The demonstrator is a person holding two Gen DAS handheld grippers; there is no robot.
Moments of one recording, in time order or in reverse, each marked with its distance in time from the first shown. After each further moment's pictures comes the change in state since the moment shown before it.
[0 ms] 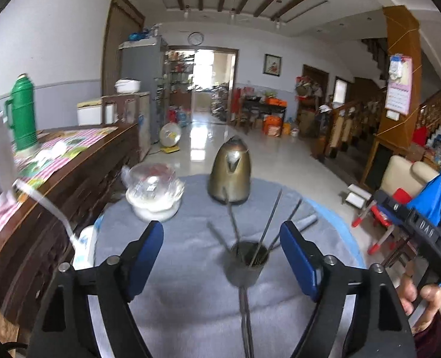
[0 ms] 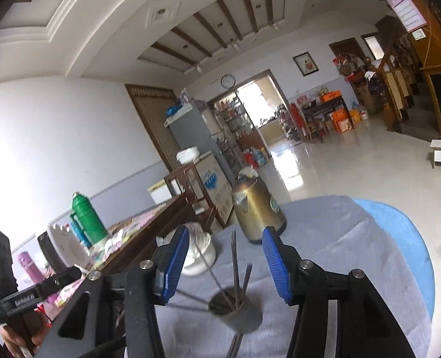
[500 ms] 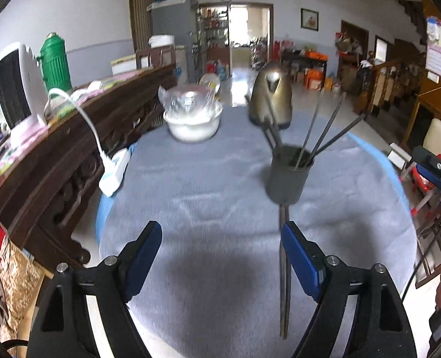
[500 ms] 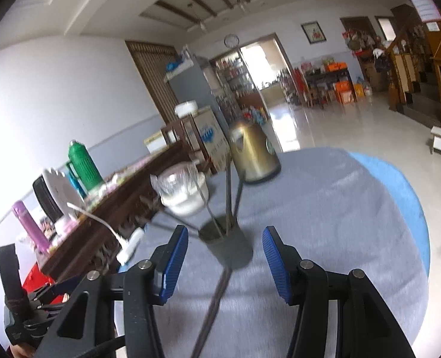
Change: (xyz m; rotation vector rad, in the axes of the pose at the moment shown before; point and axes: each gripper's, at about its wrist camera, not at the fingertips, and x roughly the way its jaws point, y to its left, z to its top) left arm 0.027 0.001 -0.111 -0.012 0.241 0.213; right arm -0.002 -0.005 -0.076 -0.054 0.221 -0.024
